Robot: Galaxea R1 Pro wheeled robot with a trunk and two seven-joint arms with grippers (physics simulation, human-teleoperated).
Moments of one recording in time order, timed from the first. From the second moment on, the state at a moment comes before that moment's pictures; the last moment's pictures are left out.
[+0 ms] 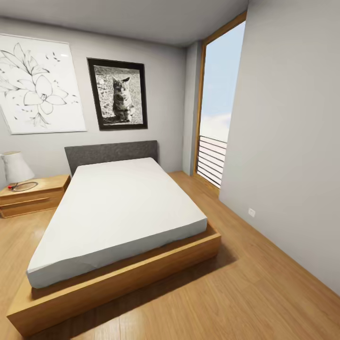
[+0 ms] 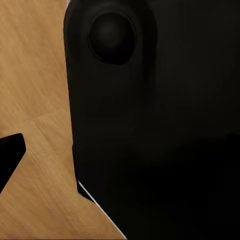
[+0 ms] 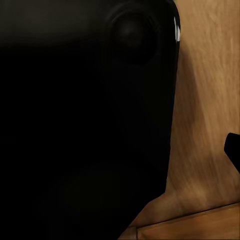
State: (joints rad) left arm 0.00 0.00 0.00 0.00 0.00 0.00 0.00; right arm 0.00 0.00 0.00 0.00 0.00 0.00 0.00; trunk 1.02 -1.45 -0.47
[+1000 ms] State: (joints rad) left arm 0.00 -0.05 0.00 -0.05 0.00 0.00 0.00; right arm -0.01 0.03 0.00 -0.06 -0.01 -0.23 0.00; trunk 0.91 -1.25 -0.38
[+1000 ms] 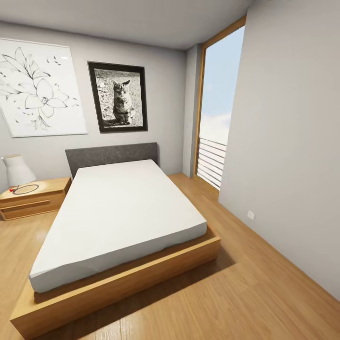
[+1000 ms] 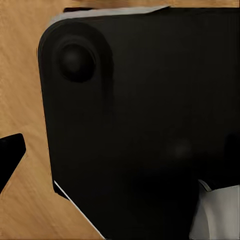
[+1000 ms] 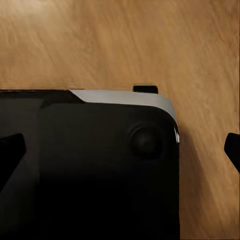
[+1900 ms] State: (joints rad) left arm 0.00 0.00 0.07 -0.45 0.29 -0.32 -0.01; right arm -0.02 0.04 0.00 -0.37 0.00 -0.70 -0.12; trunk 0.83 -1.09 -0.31
